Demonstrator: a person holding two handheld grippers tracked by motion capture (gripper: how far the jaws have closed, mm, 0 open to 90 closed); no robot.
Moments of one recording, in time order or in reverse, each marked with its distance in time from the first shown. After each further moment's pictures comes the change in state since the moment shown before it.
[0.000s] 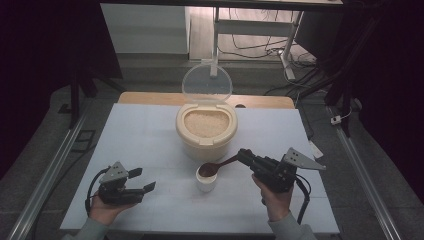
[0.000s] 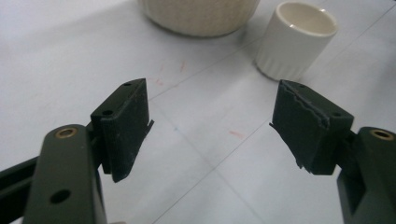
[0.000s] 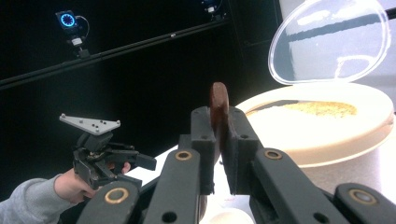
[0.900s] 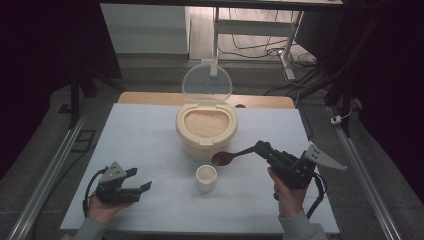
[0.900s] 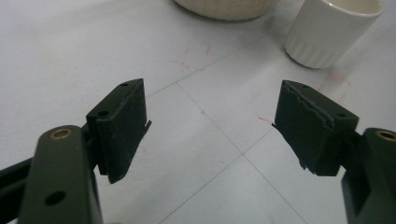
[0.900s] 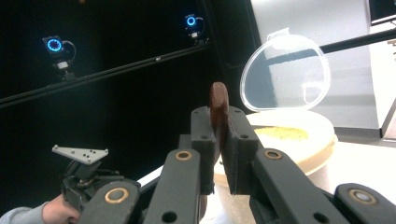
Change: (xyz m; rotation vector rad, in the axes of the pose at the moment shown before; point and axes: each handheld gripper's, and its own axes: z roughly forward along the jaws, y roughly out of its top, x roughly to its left) left arm 0.010 -0.009 0.003 0.029 0.057 -0.009; right arm -0.012 0.021 -0.026 -0.091 -0.066 -0.010
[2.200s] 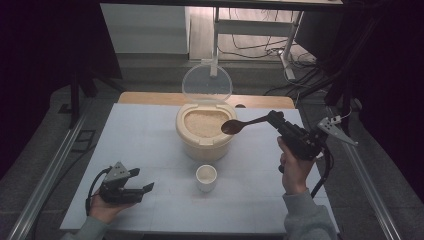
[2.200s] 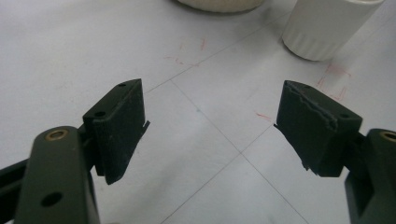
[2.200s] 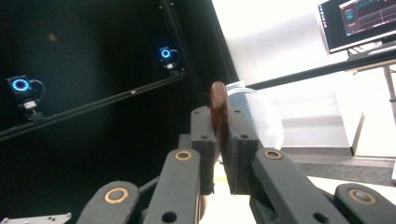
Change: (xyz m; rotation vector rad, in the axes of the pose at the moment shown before) left arm -0.002 0.002 0.007 0.028 -0.011 0.025; right arm -0.034 0.048 0.021 -0.102 -0.098 0.029
